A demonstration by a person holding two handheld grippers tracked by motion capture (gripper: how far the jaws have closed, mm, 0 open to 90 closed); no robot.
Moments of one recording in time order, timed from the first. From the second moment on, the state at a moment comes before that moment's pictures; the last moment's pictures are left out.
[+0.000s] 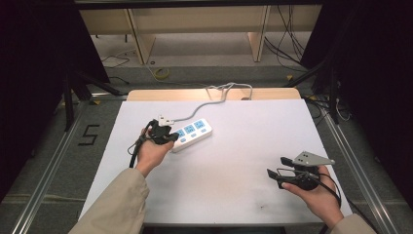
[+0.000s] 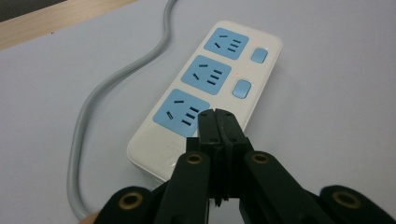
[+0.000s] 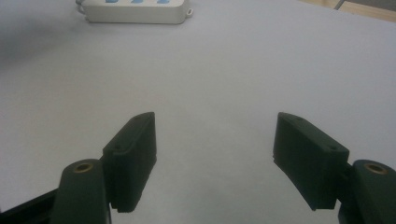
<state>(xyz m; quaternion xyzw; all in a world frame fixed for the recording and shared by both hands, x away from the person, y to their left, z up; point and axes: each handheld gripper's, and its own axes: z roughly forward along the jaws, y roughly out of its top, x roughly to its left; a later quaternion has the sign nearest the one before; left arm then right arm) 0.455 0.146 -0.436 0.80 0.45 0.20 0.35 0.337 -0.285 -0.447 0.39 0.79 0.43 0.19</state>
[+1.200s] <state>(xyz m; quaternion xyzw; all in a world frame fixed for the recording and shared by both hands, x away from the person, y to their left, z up) 0.469 0.134 -0.444 0.80 0.45 0.20 0.34 0.337 -0.287 -0.448 0.40 0.79 0.42 0.19</state>
